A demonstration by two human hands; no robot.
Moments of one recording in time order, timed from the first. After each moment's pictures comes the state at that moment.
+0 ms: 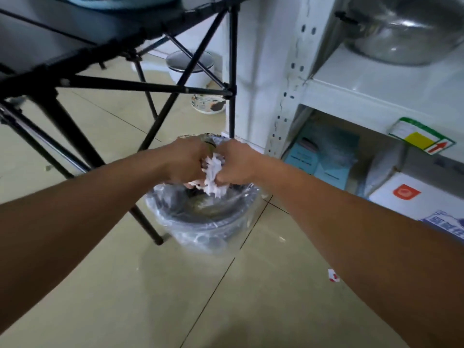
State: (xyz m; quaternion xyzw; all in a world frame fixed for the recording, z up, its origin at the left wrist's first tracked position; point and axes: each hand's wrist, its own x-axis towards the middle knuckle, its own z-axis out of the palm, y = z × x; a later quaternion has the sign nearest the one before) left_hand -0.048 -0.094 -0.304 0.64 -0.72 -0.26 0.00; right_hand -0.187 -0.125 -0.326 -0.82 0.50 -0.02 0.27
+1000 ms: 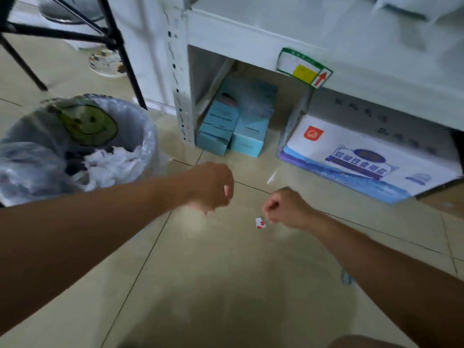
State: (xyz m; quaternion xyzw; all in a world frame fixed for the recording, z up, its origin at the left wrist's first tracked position) left_hand -0.249 -0.051 -0.379 0.47 -0.81 -0.34 -0.06; right_hand -0.483 -0.016 -0.480 -0.62 0.70 -0.06 0.35
